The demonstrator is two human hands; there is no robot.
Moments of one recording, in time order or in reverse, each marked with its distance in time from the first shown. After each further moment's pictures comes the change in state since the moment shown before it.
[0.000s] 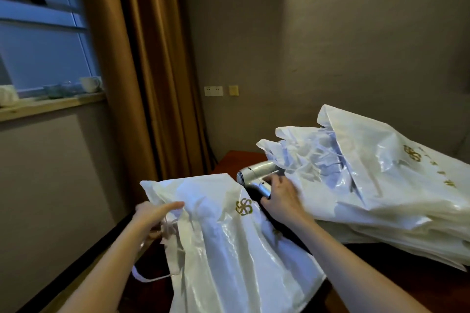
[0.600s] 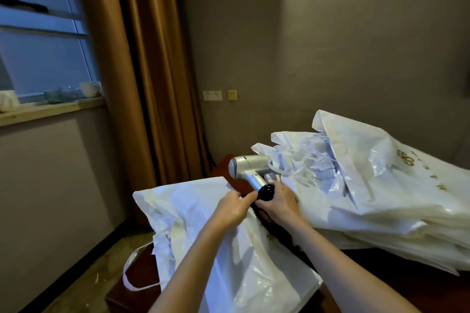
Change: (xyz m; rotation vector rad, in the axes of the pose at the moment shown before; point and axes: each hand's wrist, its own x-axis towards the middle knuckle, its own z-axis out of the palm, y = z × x) left_hand -0.108 0.078 0.113 -0.033 -0.413 0.406; right_hand 0.001 0.008 -0.006 0.151 0.102 0.101
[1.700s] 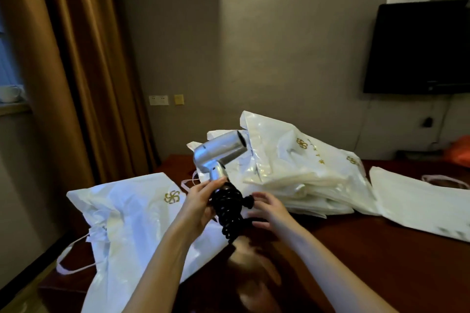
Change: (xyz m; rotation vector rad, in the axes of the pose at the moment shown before) left_hand -0.095 0.038 0.082 -0.744 -0.189 0.144; right_hand -0.130 0.079 -0.121 0.954 -0.188 0.252
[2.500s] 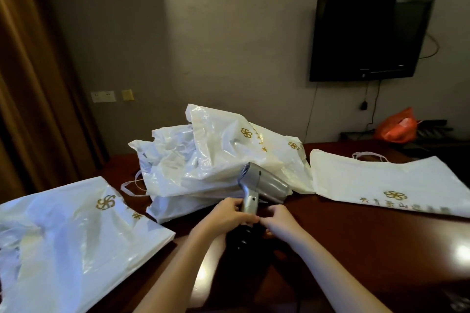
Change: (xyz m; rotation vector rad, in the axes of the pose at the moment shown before) left_hand 0.027 -0.100 0.119 0.883 -0.471 -0.089; right_hand -0.051 0.022 -0.128 -0.488 0.289 0.215
